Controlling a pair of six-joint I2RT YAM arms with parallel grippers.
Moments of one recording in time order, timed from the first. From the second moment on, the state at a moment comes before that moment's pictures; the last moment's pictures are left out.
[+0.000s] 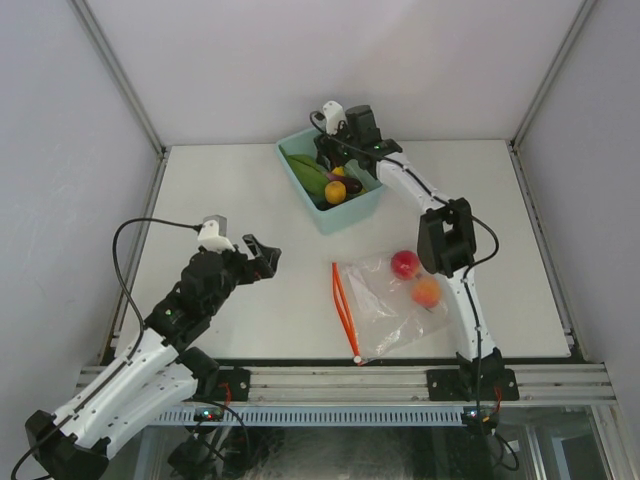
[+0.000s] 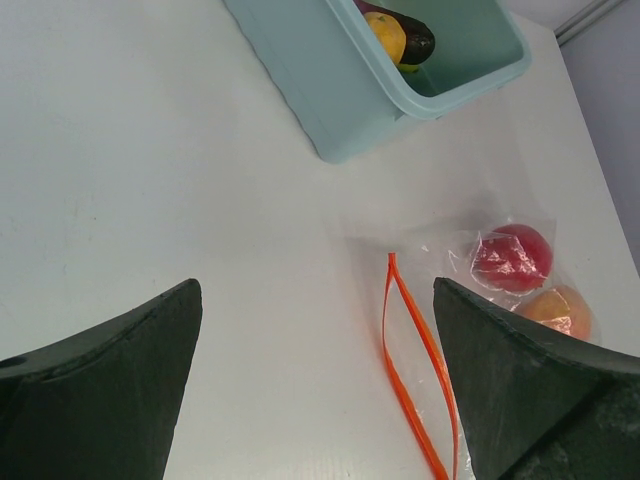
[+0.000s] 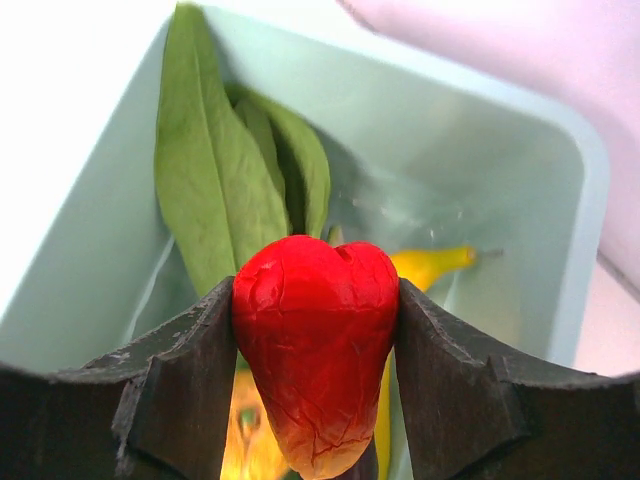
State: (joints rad) left arm -0.60 0.64 0.55 -0.23 -0.26 -0.62; right arm 0.44 2.37 2.22 -0.40 -0.32 -0.25
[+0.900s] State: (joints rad) left arm -0.60 0.64 0.55 -0.27 -0.26 -0.64; right arm 0.46 2.61 2.30 0.00 -0.16 -0.08
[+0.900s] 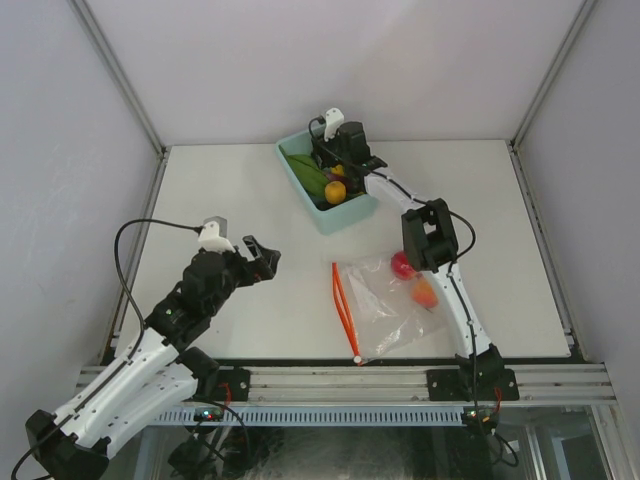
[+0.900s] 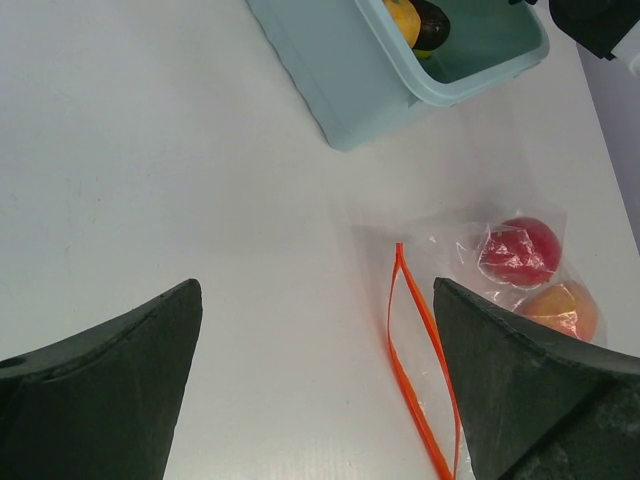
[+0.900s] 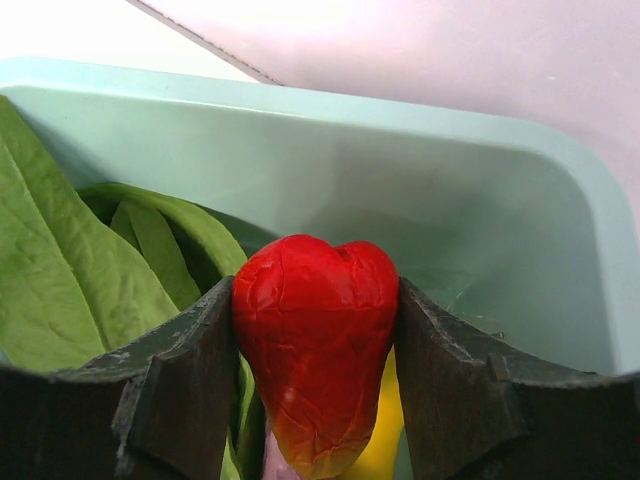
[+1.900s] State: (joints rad) left arm -0.59 0.57 0.54 -0.28 -0.25 -0.65; right arm 0.45 2.63 2.35 -0.01 -0.16 -0.04
